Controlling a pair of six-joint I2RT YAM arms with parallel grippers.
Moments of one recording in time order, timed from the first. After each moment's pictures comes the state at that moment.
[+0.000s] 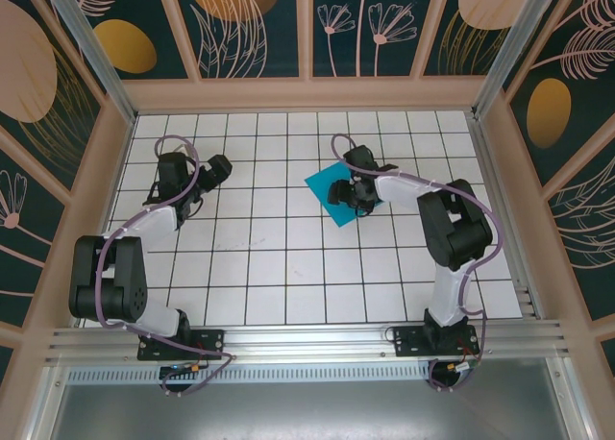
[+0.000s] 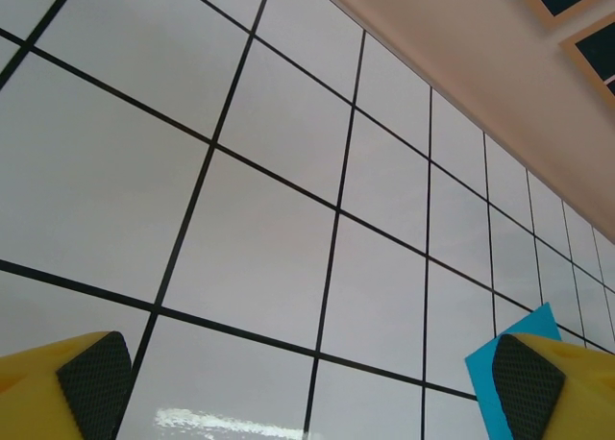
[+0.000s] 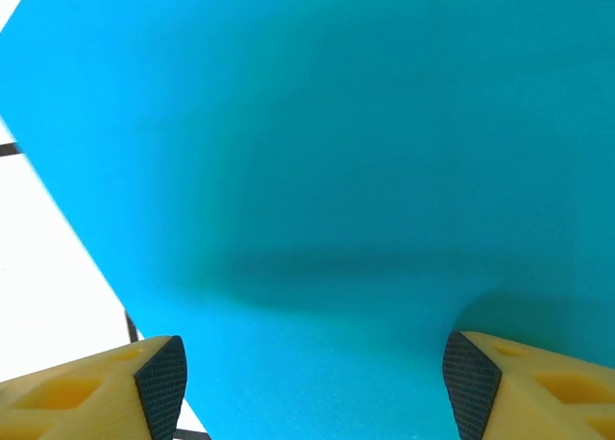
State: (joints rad) left arm -0.05 1.51 0.77 0.16 0.23 -0.68; right arm 0.47 1.90 1.21 -0.44 -0.09 0.58
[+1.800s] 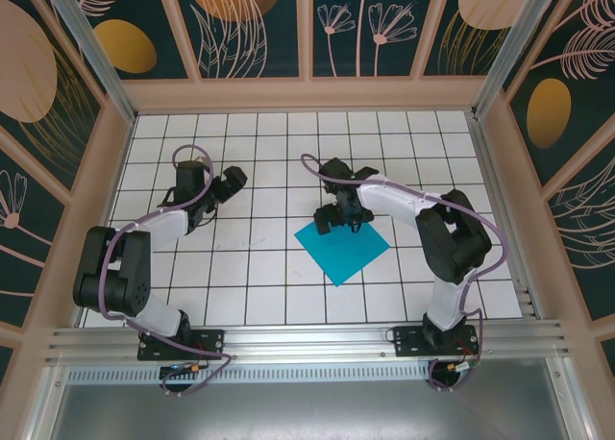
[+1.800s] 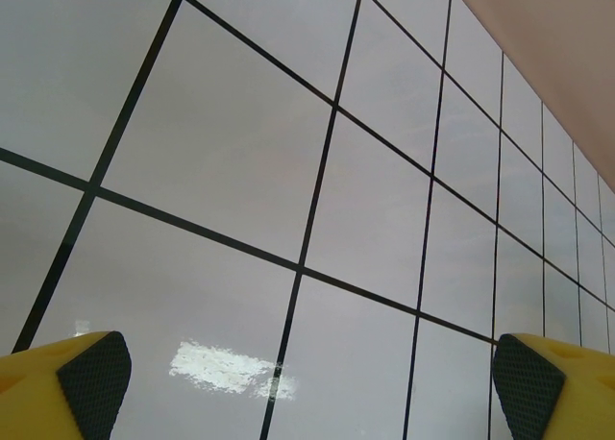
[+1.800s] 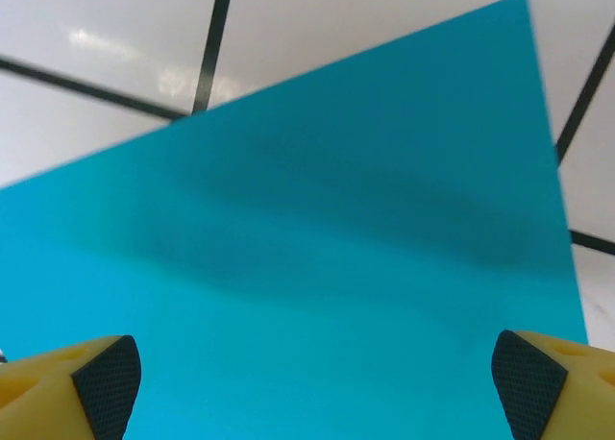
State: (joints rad) left arm -0.14 1.56 0.73 0.17 0.24 -0.78; right arm 0.67 1.84 1.26 -0.80 0.02 0.28
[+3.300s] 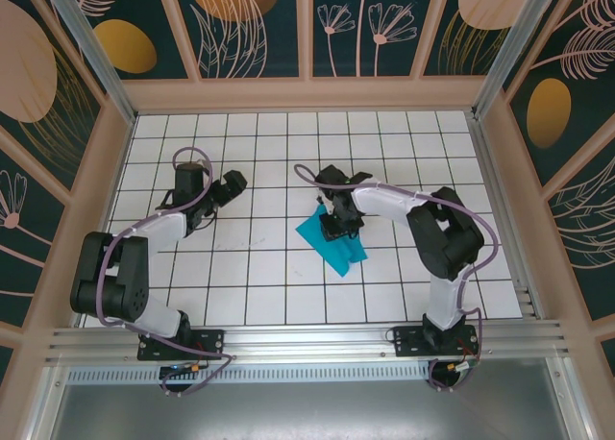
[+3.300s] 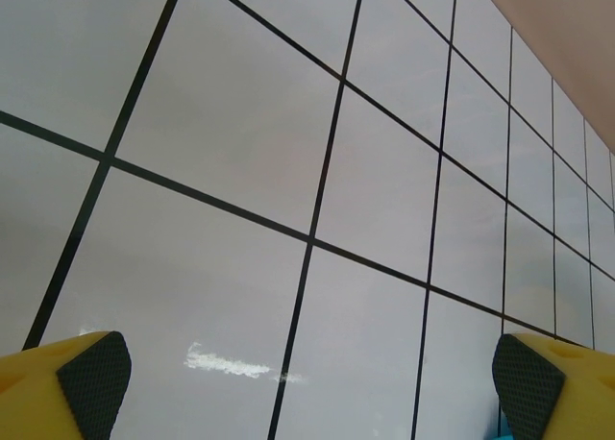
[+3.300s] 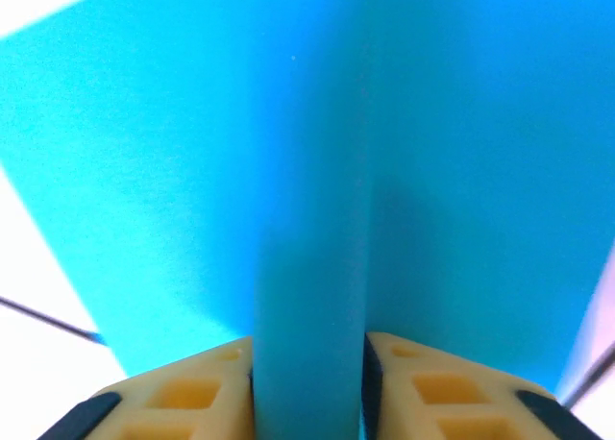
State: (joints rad) left arm -0.14 1.51 0.70 0.13 0.25 -0.75; right arm 0.68 1.86 1.23 -0.74 -0.14 0.26
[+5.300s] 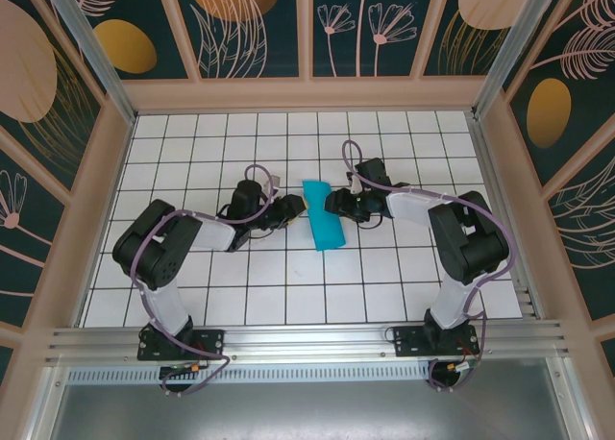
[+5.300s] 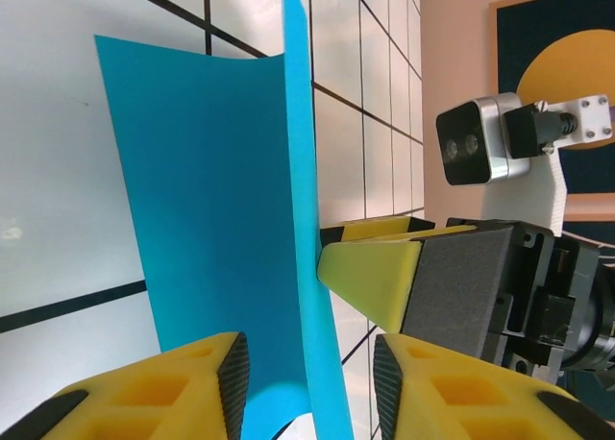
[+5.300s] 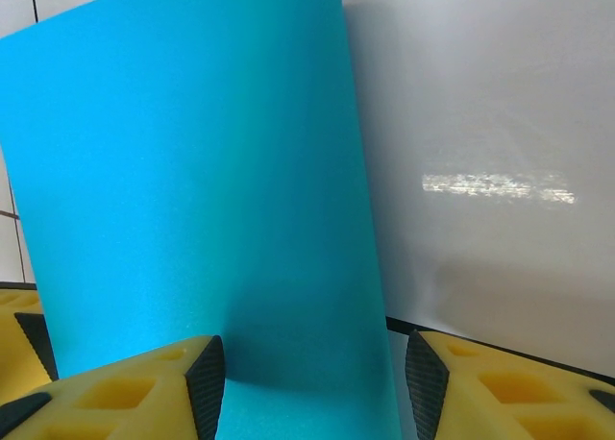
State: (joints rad) left arm -0.53 1.82 0.69 0.68 0.56 -1.11; right arm 0.45 1.78 0.97 -0.16 -0.43 0.62
